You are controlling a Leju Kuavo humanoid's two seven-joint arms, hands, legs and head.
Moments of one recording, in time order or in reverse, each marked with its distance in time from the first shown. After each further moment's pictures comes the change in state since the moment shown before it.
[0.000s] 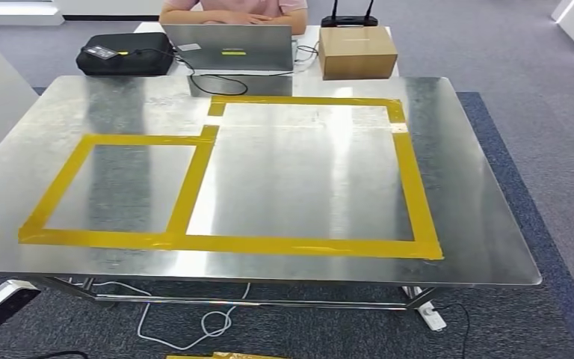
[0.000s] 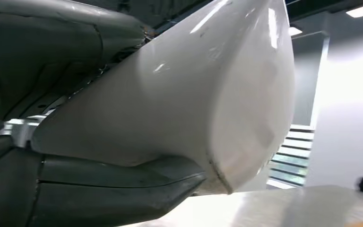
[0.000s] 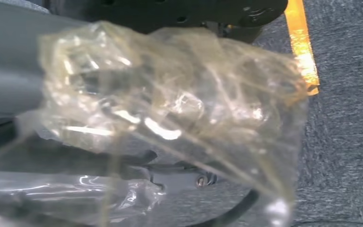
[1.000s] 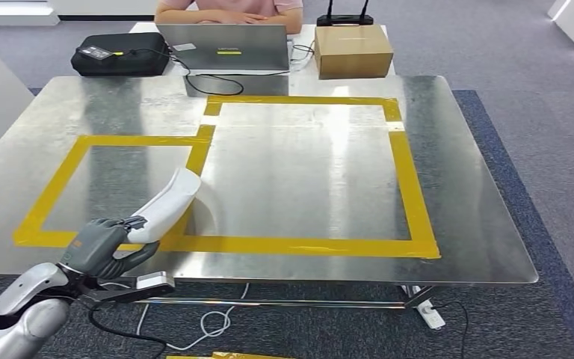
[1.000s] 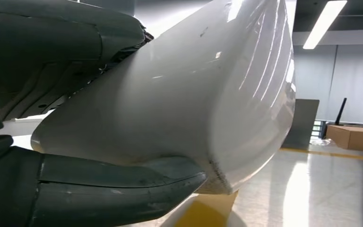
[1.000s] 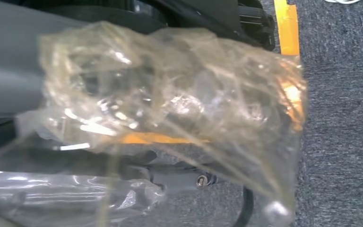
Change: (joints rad) left arm -0.388 0.147 -0.667 0.282 0.009 -0.098 -0.033; right arm -0.145 -0.068 -0.014 0.319 0.080 -0.049 -0.125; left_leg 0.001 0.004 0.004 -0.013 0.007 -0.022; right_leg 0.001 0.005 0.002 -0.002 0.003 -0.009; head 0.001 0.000
